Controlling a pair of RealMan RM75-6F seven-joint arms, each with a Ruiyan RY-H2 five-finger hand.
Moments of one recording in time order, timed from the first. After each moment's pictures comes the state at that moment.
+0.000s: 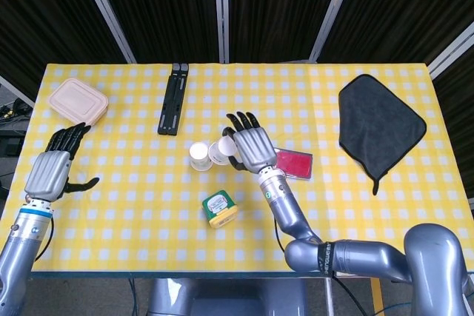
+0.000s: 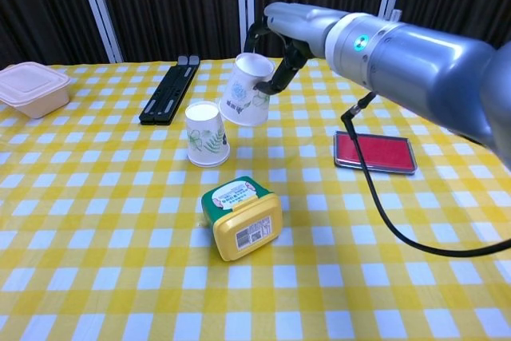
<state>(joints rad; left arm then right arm) -0.39 -1.14 -0.13 -1.71 1.26 1.25 0.02 1.03 -1.70 0.37 -1.54 -0.73 1.09 -0.62</state>
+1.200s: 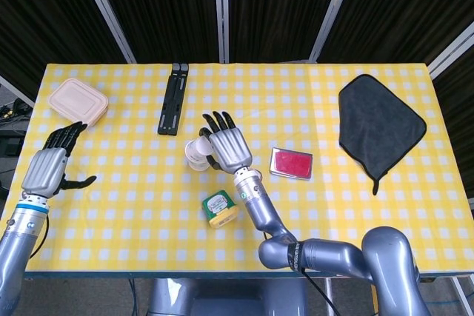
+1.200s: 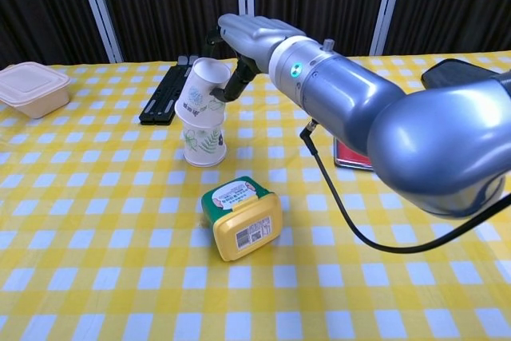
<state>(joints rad) -0.40 -1.12 -0.15 -1.69 1.23 1.17 -0.04 1.10 -1.91 0.40 -1.27 -0.85 1.08 -0.54</state>
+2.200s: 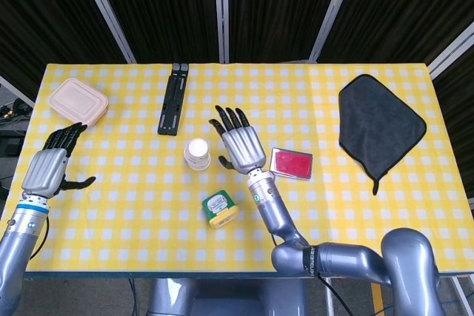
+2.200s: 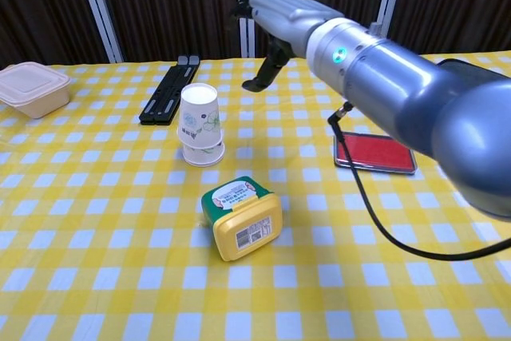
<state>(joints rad) -0.40 -1.12 -0.16 -1.71 1.21 1.17 0.01 1.01 -1.80 0.39 -1.43 -0.89 1.17 -0.59</state>
